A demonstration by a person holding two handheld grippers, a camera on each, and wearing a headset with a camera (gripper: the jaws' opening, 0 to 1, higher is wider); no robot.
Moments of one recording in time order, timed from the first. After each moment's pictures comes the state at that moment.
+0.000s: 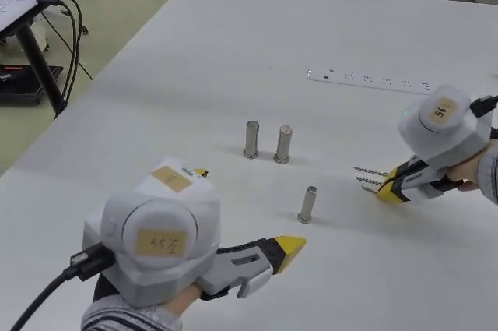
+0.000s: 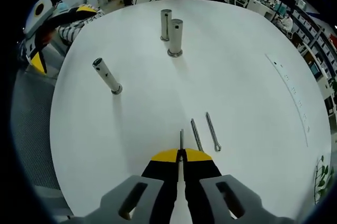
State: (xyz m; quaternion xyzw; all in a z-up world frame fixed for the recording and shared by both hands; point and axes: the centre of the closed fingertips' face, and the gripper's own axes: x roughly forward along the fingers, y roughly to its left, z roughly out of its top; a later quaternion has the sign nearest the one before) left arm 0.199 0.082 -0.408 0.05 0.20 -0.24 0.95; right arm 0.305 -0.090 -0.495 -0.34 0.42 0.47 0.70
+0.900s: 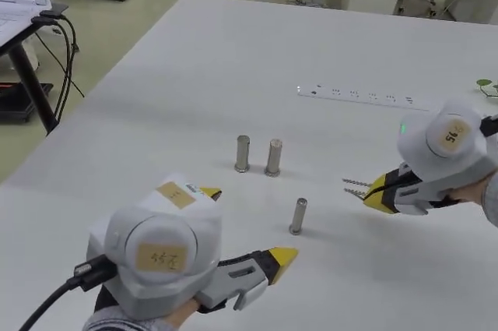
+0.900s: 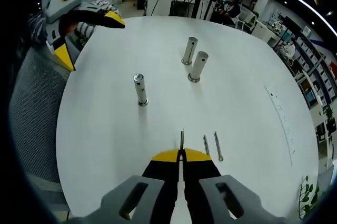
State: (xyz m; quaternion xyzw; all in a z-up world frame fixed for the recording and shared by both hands) left arm 0.193 0.066 -0.406 0.06 0.20 -0.28 0.94; right arm 0.273 -0.069 -0.454 -0.38 0.33 0.51 0.70
